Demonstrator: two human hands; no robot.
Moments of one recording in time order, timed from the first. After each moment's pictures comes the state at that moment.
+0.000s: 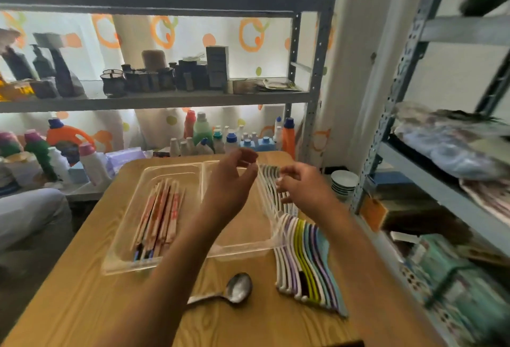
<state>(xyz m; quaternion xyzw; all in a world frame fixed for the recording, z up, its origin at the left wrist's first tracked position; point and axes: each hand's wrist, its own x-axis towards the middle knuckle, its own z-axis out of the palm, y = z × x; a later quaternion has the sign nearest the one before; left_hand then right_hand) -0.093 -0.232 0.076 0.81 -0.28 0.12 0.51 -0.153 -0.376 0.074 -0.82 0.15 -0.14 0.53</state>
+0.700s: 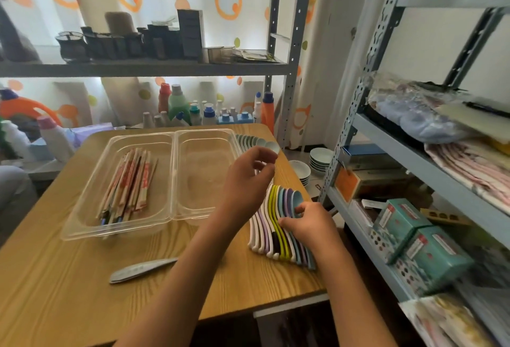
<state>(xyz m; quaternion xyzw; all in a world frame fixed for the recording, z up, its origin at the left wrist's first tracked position) -0.157 -0.280 0.029 0.77 -0.31 0.04 0.56 -0.232 -0.405 -0.031 -0.87 0.35 -0.04 0.36</state>
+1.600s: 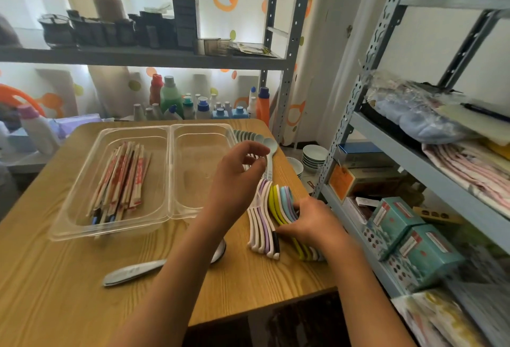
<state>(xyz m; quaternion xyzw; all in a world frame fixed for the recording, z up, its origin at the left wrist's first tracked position) -0.142 -0.262 0.023 0.74 -0.30 0.03 0.60 -0.225 -0.414 -0.029 -0.92 0.27 0.04 0.27</state>
